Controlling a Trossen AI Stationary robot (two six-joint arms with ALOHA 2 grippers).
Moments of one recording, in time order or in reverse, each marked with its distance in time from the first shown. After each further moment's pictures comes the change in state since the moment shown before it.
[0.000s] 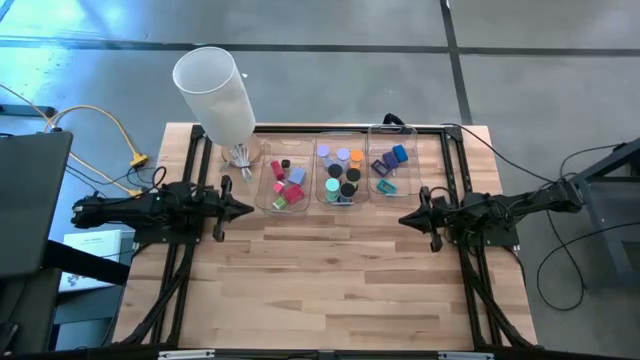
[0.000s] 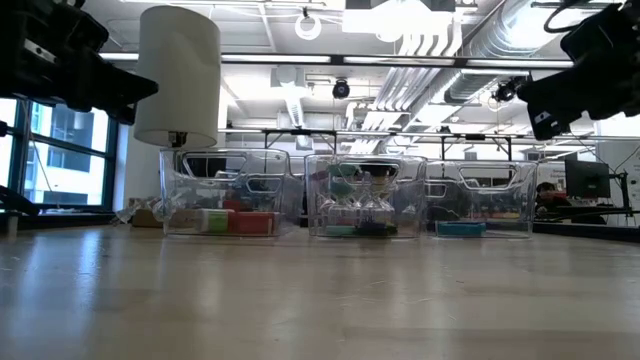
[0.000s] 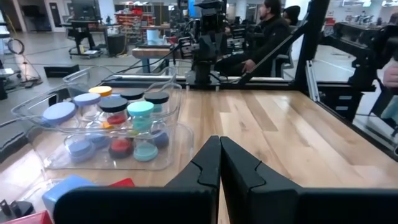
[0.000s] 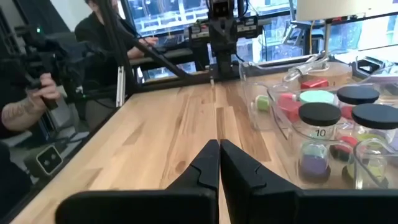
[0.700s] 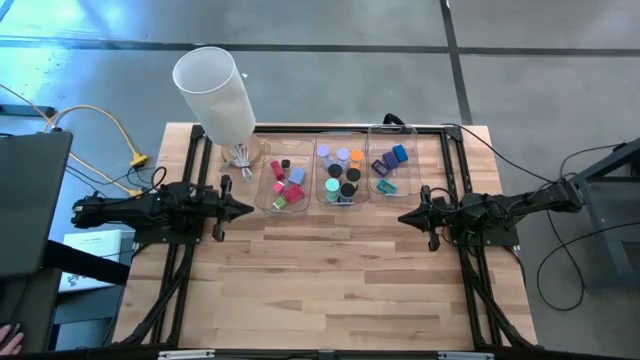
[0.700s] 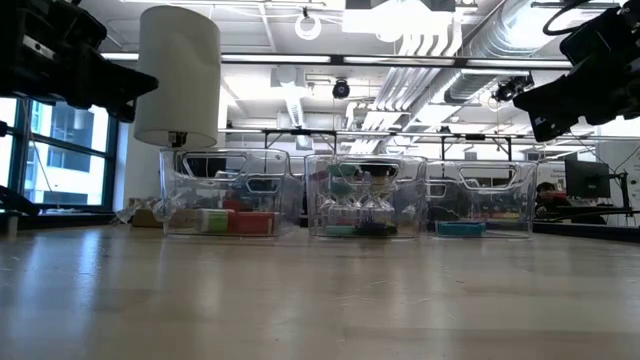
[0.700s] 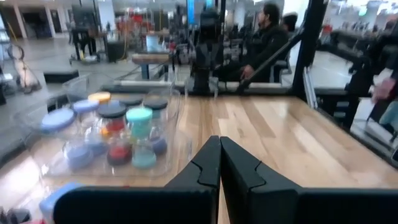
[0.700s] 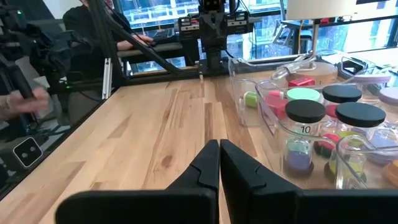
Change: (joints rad) left arm 0.000 0.000 -0.004 0.041 -0.006 -0.006; right arm 0.000 0.001 -0.002 -0.034 0.044 -0.042
